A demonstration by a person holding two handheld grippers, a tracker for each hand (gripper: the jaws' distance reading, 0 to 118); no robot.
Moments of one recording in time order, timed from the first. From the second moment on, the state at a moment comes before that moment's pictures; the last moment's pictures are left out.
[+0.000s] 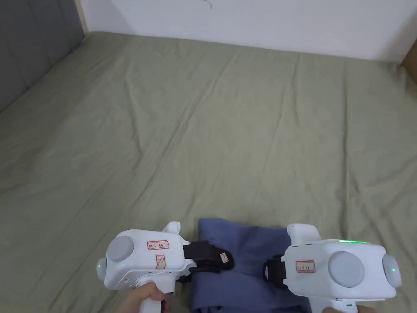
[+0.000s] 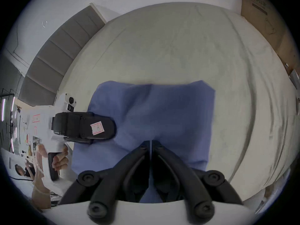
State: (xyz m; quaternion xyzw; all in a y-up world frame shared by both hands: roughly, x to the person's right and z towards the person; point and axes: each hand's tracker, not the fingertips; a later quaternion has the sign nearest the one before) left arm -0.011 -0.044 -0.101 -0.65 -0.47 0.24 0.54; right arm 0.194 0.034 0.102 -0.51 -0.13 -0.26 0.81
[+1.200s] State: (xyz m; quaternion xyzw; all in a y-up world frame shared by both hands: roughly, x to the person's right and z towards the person) left arm -0.172 0.104 -0.253 -0.48 -0.23 -0.02 0.85; right arm 0.199 0.027 0.098 -0.51 -0.17 -0.26 0.80
